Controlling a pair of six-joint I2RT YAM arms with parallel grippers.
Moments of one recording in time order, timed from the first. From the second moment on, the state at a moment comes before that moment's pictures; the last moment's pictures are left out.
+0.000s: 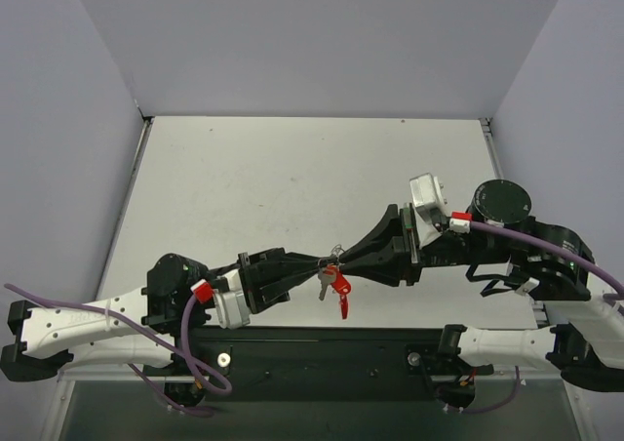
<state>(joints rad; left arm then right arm) -1.38 0.82 0.84 0.51 0.18 0.43 1.13 1.00 1.63 -0.74 -0.43 -0.05</state>
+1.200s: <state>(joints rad) -1.38 0.83 0.89 0.46 0.21 0.42 1.13 1.03 1.66 -0.75 -0.45 -0.04</state>
